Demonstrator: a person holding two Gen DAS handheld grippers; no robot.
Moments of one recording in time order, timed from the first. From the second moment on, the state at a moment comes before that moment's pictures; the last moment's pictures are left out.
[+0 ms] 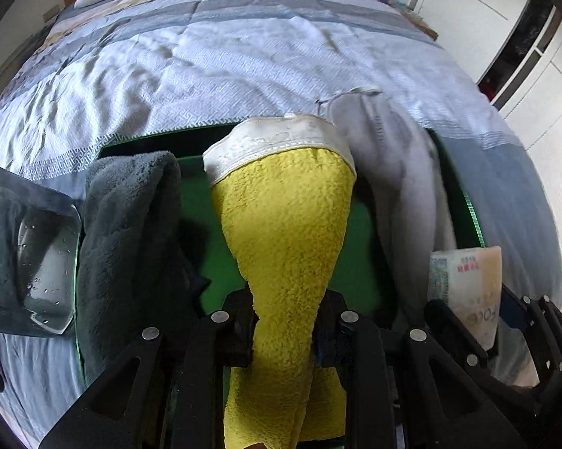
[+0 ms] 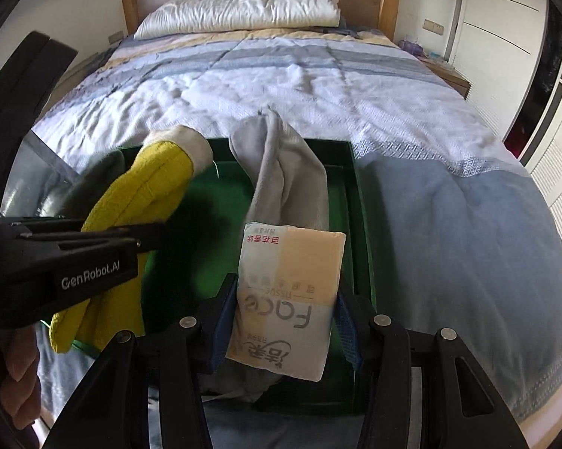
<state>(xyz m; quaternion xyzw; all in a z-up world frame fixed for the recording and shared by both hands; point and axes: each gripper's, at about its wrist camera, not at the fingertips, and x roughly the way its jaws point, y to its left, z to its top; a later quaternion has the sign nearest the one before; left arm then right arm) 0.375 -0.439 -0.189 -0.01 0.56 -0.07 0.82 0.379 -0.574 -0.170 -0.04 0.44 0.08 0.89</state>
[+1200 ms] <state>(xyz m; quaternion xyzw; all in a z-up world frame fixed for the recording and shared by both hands) 0.361 -0.452 -0.198 0.02 0.53 -0.04 0.85 0.378 -0.577 -0.188 -0.06 0.45 0.10 0.89</state>
